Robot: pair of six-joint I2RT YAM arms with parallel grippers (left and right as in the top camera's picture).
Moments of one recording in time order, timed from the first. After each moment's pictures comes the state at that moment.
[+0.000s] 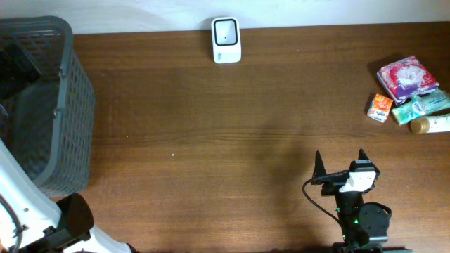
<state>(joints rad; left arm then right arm) 0.44 1.86 2.62 -1.69 -0.02 -0.18 0.00 0.01 0.01 -0.08 0.00 0.00</state>
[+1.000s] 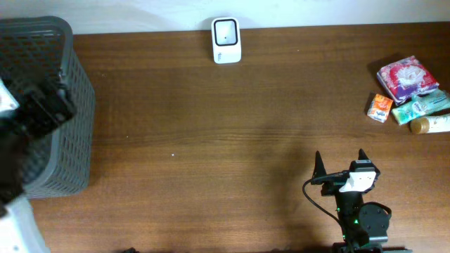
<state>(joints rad) 0.44 1.26 1.79 -1.22 0.27 -0.18 0.00 0.01 0.01 -0.08 0.00 0.00</state>
